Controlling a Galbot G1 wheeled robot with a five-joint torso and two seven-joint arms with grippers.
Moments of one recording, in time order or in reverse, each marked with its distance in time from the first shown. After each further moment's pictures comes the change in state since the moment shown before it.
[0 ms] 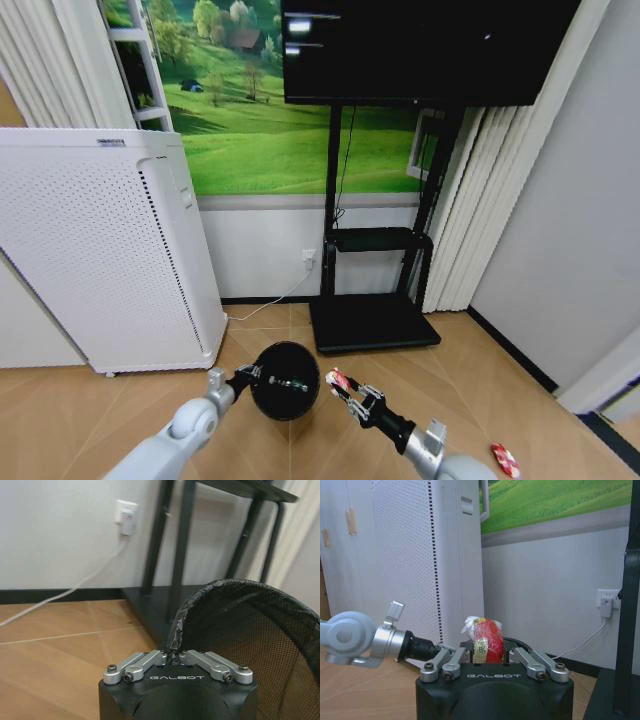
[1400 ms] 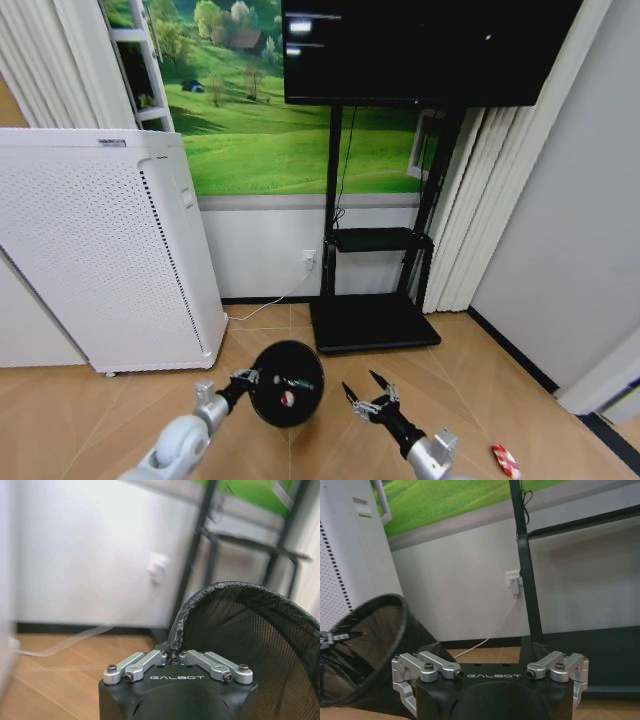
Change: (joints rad) left arm 0.395 -0.032 -0.529 -0.277 0.066 0.007 0.040; right arm -0.146 0.180 0.096 0.048 0.035 -0.051 0.260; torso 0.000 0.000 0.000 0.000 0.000
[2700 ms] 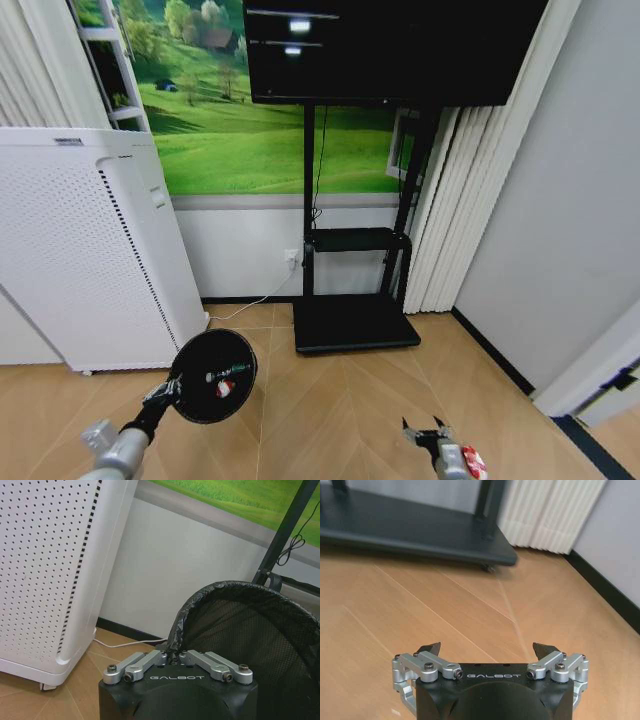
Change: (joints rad) left arm 0.346 -0.224 -0.438 -0.165 -0.047 0.003 0.019; right arm 0.272 -0.037 0.084 -0.727 -0.240 -0.049 0.252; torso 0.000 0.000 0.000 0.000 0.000
